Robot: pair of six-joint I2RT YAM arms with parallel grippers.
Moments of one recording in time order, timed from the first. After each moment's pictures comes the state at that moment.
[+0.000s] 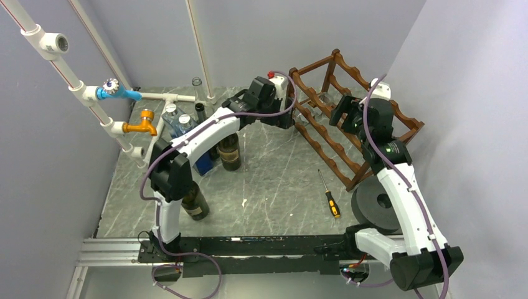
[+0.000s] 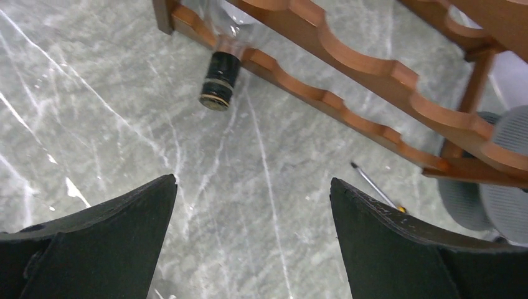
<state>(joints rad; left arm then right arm) -0.69 1.95 1.82 -0.48 0.12 -0.32 0.18 1.05 1.17 -0.47 0.16 0.37</state>
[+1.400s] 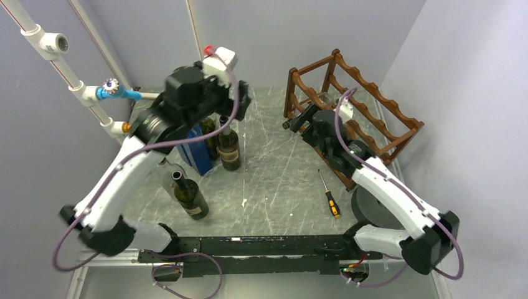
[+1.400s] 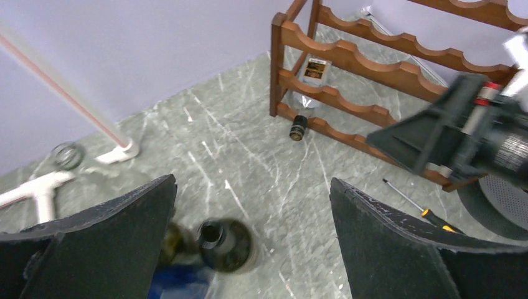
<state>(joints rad) -0.71 1.43 1.87 -0.71 -0.13 -0.05 0.60 1.13 1.12 -0.46 0.43 0.89</state>
